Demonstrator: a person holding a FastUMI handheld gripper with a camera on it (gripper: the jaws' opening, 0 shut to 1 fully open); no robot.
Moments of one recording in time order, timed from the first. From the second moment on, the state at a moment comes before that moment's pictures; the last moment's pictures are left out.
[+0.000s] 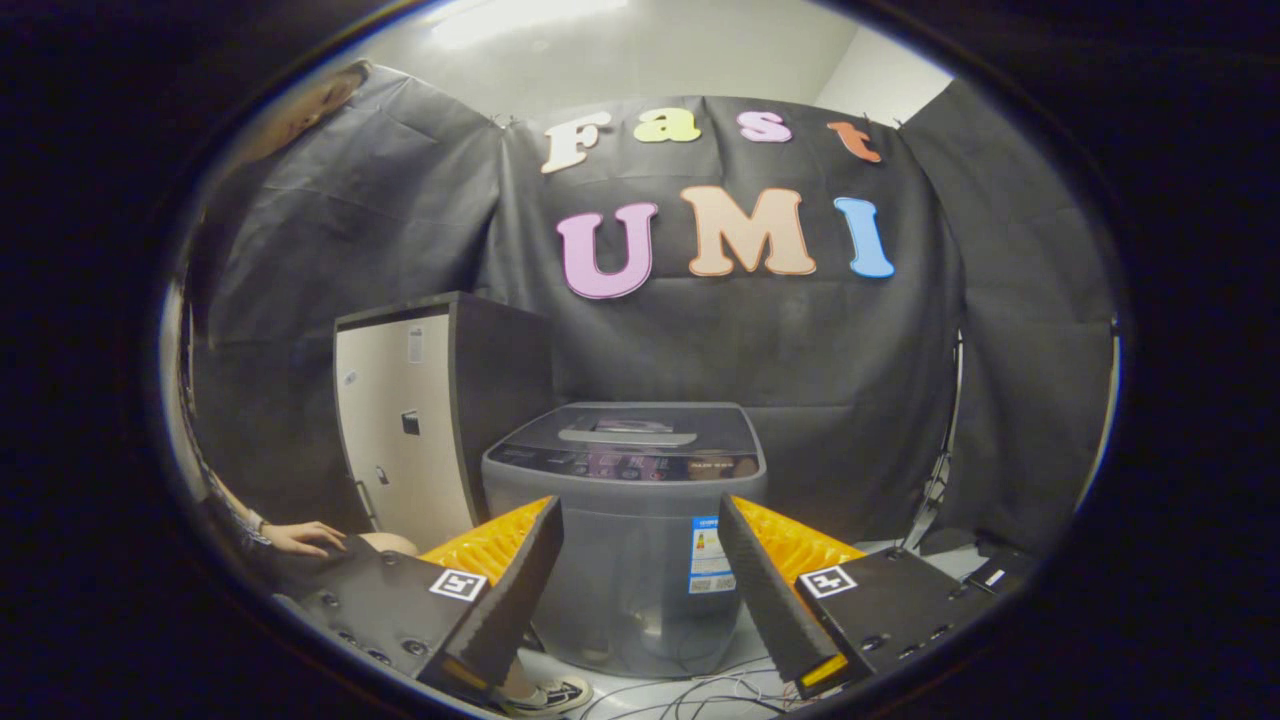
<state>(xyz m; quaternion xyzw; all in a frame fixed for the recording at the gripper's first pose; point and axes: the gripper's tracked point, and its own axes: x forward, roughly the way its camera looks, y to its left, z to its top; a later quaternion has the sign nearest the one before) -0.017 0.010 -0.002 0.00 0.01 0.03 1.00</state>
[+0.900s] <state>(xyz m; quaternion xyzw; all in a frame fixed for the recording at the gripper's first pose) -0.015 0.011 -0.002 0.00 0.01 0.03 1.00</state>
